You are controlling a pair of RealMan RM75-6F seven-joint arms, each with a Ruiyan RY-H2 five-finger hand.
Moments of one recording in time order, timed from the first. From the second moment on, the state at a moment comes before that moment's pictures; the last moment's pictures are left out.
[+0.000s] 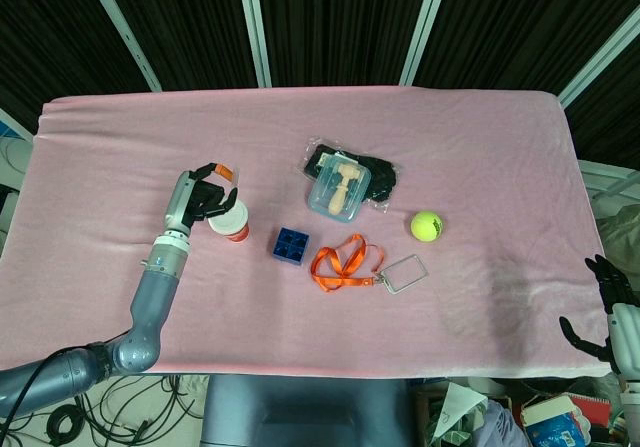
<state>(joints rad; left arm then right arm) -0.70 -1.57 -0.52 -1.60 0.79 1.00 -0.33 0.03 -1.05 0.09 -1.64 -1.42 1.45 0.26</state>
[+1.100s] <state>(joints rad) -0.70 -1.55 -0.53 -1.59 0.79 0.98 -0.33 0.02 -1.05 0.09 -1.64 -1.42 1.45 0.27</state>
